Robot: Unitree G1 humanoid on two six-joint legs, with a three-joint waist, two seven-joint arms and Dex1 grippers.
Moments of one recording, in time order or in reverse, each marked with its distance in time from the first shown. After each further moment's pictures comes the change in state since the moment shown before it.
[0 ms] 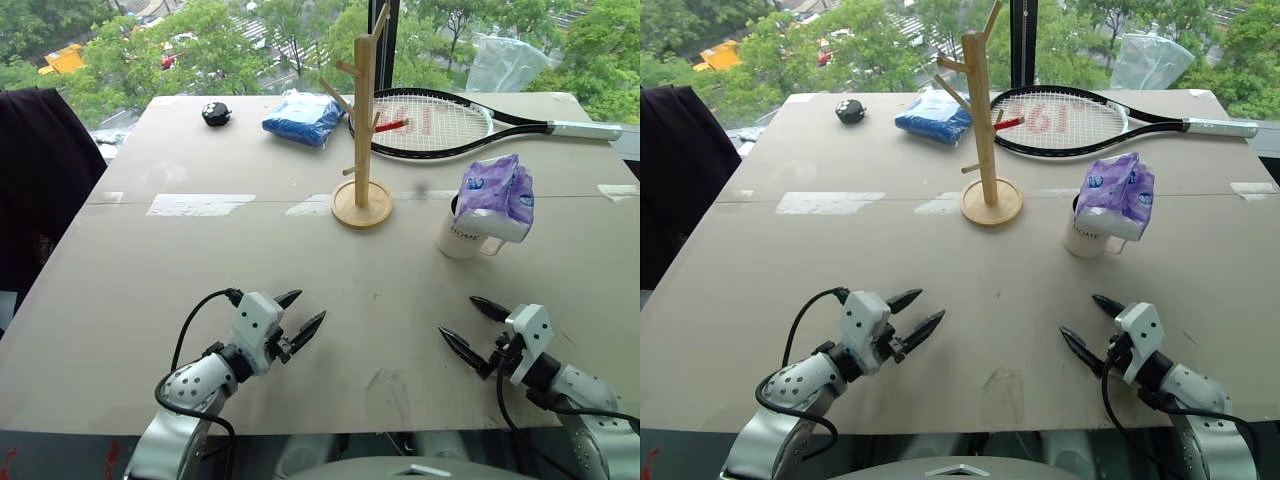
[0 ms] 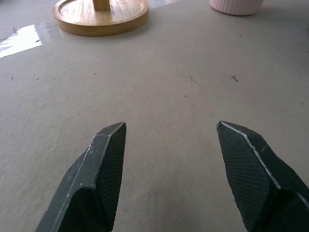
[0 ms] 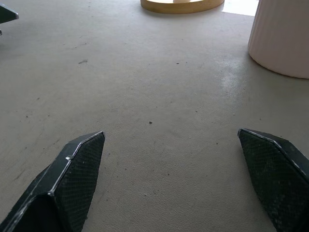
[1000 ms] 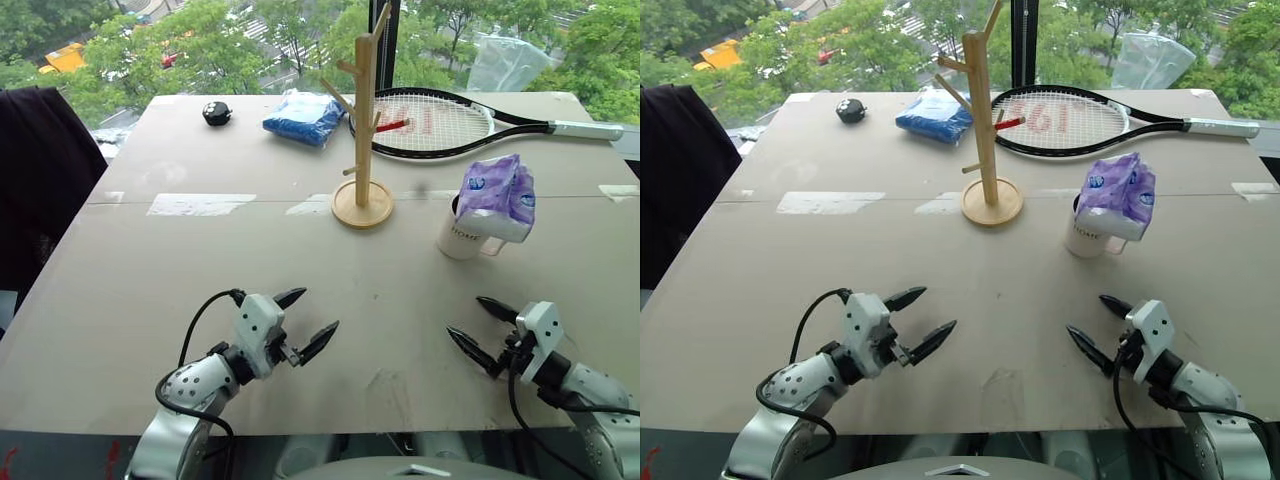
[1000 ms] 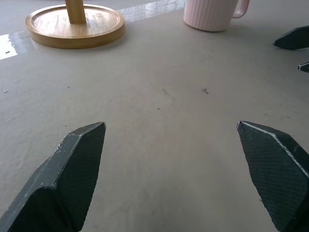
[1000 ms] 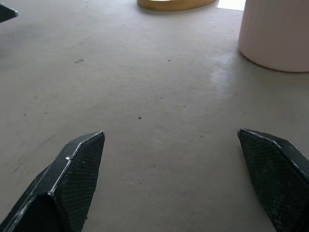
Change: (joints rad) left arm -0.017 -0.003 0.000 0.026 -0.034 -0.032 -0.080; right arm 0.000 -0.042 -0.052 0.008 0.065 0.034 0.014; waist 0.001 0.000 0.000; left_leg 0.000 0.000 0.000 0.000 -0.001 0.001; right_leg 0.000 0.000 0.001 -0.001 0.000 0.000
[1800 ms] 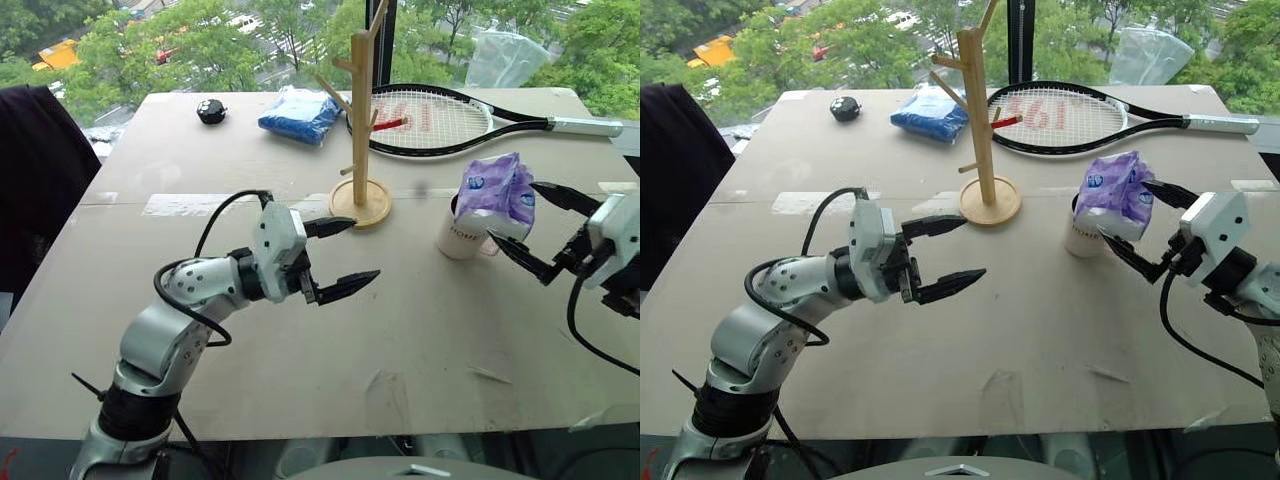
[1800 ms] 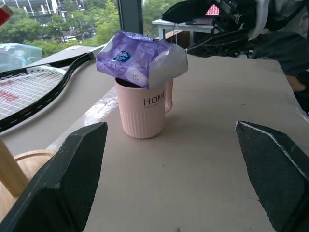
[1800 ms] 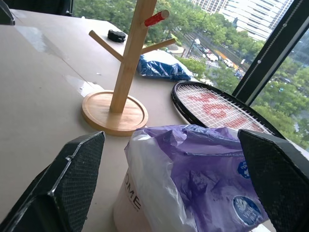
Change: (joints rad) left arm -0.576 0.161 -0.007 -0.134 -0.309 0.372 -0.175; right arm -0.405 -0.299 -0.152 -0.091 0.074 0.127 0.056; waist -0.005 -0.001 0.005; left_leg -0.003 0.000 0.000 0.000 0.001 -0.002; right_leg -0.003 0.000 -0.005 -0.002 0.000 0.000
